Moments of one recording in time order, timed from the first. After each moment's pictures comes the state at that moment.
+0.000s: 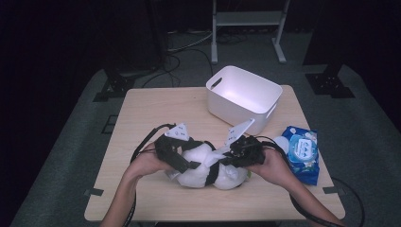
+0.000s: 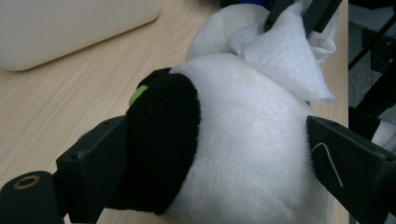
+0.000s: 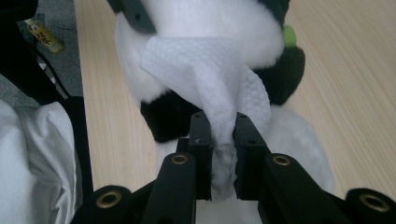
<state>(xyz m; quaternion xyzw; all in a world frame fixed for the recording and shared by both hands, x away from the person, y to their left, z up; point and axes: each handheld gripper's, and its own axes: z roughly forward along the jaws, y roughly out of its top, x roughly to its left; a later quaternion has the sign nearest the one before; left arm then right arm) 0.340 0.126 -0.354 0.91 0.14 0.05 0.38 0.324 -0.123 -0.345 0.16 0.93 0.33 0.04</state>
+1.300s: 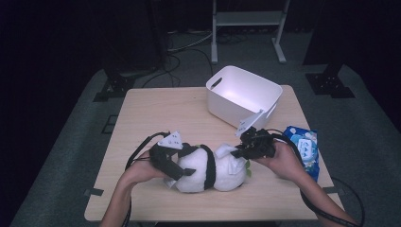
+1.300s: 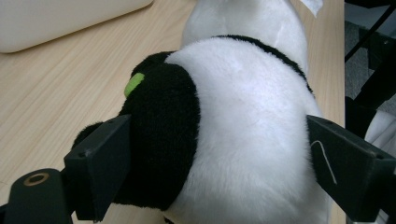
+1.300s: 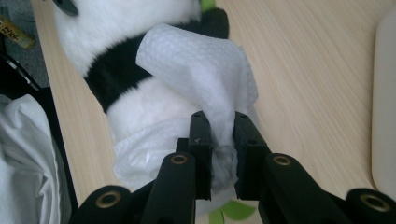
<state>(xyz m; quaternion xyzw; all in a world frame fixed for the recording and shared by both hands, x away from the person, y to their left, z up) 0.329 0.142 -0.372 0.91 0.15 0.05 0.39 0.339 -0.156 -0.340 0.22 0.93 0.29 0.06</state>
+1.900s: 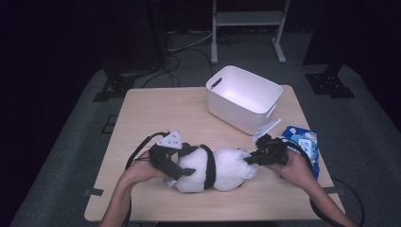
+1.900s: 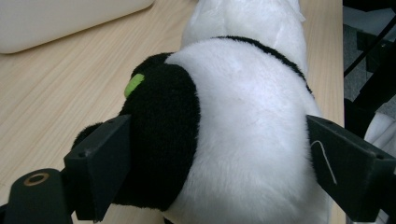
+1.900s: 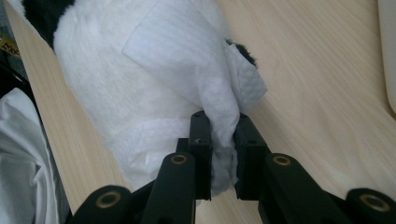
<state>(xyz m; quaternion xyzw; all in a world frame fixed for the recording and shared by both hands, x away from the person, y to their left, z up) 0.330 0.143 -0.372 0.91 0.14 0.05 0.39 0.340 -0.197 -0.377 0.28 0.91 0.29 0.03</state>
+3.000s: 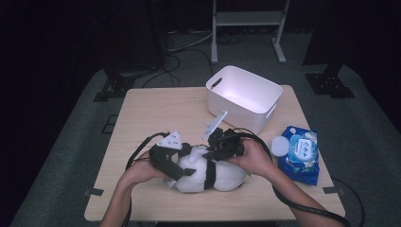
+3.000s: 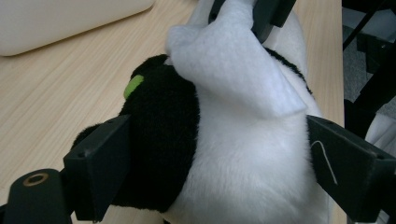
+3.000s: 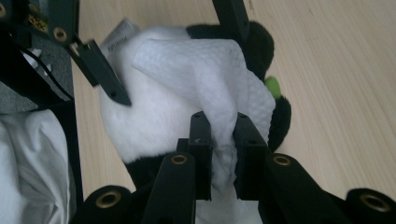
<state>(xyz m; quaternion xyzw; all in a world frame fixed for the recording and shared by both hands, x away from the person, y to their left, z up) 0.329 0.143 -0.374 0.90 0.14 0.05 0.40 0.341 -0.071 -0.333 0.14 0.95 0.29 0.04</state>
